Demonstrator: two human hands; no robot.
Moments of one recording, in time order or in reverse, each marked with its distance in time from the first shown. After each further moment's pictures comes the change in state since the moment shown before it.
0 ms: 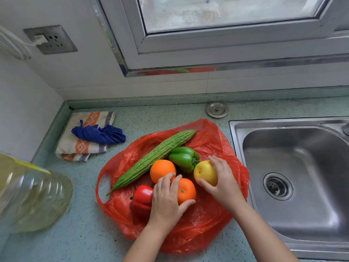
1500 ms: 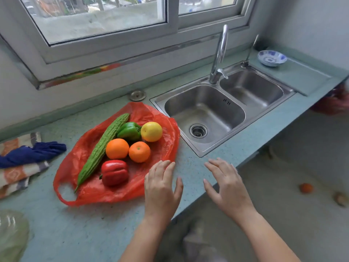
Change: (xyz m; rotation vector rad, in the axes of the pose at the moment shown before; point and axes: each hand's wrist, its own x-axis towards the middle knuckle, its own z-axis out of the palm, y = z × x) left_hand -0.125 0.048 -0.080 -0.381 -0.014 0.480; right_hand -0.278 -0.103 -0.006 -0.530 0.540 0.216
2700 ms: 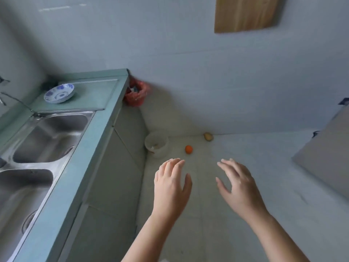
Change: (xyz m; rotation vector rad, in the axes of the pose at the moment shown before) left_hand -0.075 0.483 0.255 -0.372 -0.546 0.739; right_hand -0.304 0.342 -0.268 -0.289 0.533 0.836
